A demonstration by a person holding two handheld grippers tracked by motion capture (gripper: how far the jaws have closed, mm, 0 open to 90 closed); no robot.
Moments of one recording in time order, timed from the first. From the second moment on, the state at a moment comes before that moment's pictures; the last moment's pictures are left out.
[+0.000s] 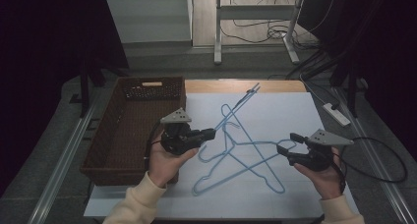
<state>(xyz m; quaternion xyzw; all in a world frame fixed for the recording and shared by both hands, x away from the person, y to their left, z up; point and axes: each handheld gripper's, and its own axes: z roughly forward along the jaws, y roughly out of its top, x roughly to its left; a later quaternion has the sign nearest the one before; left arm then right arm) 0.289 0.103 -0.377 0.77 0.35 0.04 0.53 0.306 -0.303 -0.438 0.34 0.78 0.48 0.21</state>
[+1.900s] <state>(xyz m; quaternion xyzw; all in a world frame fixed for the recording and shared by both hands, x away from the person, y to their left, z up) 0.303 0.291 -0.398 0.71 0.44 0.07 0.54 0.314 -0.299 -0.468 0.36 0.80 0.44 0.18</state>
